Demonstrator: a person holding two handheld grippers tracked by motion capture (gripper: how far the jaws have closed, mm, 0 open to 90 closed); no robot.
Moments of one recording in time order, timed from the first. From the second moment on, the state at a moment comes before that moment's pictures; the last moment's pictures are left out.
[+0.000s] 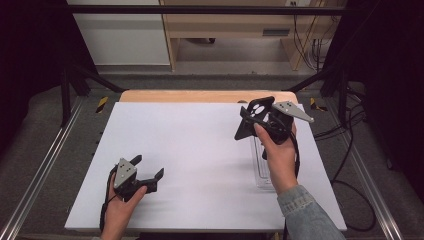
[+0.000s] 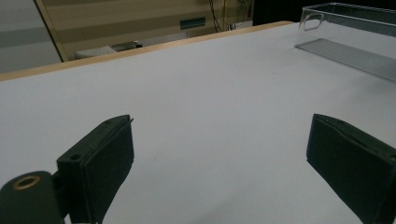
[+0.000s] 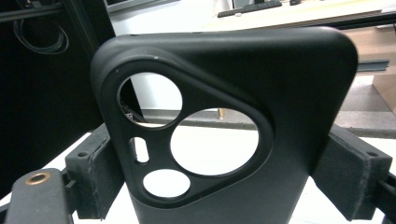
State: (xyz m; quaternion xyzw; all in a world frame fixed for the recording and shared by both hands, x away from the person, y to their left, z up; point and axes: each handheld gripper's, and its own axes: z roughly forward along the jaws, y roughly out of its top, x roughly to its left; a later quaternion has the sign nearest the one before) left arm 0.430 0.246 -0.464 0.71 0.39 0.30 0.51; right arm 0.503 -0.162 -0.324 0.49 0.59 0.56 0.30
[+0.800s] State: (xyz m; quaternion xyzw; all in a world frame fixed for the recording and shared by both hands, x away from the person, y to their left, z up) left arm 0.430 0.246 -0.464 0.71 0.38 0.30 0.51; right arm 0.517 -0.171 -0.328 0.49 0.60 0.54 0.34
